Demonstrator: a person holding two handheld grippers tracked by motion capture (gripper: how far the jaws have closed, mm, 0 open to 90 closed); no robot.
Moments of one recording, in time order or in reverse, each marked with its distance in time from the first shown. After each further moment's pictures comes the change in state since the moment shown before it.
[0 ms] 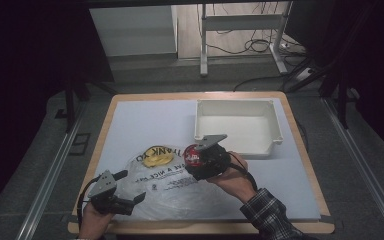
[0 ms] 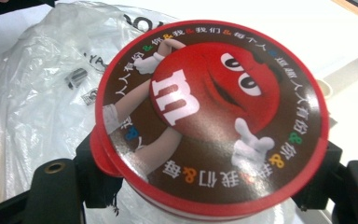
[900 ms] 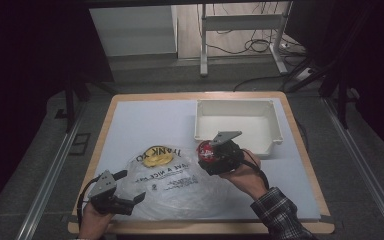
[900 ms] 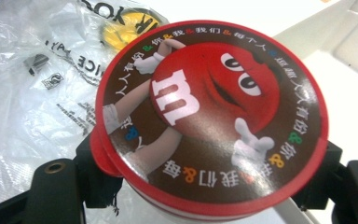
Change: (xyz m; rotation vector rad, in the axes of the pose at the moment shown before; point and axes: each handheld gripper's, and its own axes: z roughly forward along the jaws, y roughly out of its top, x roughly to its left) left arm 0.000 0.000 -0.001 0.000 0.008 0.006; right arm -0.029 -0.018 -0.014 0.010 -0.056 0.043
